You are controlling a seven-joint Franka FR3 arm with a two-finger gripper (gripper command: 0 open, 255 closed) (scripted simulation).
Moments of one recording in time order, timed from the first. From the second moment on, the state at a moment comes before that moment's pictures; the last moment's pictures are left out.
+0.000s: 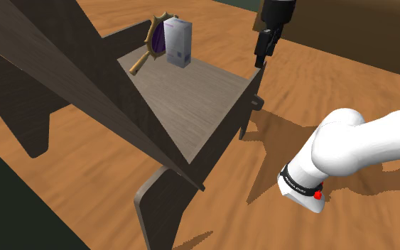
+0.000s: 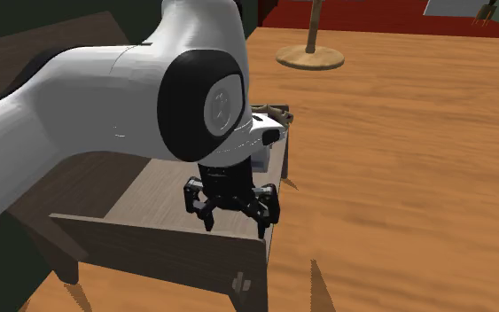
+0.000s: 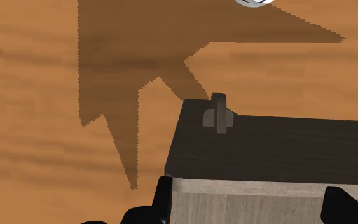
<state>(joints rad) 0.01 -0.75 0.03 -2.29 -0.09 1.46 -0.11</state>
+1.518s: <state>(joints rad) 0.04 0.08 0.10 -1.39 -0.11 1.42 -0.06</state>
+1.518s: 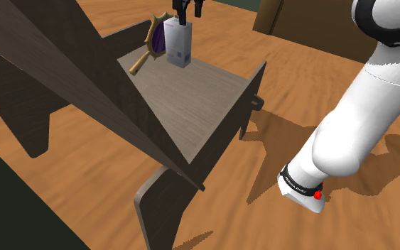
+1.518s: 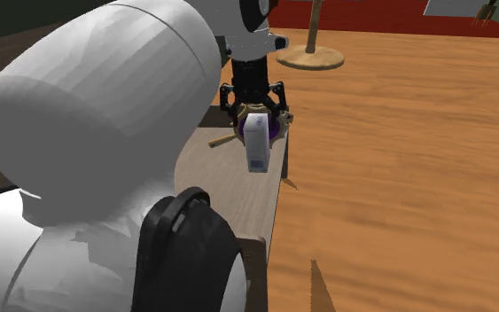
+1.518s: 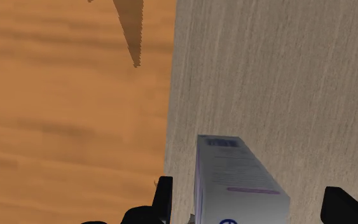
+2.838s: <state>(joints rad) 0.04 0.14 0.10 -1.40 -0.11 1.50 -0.05</state>
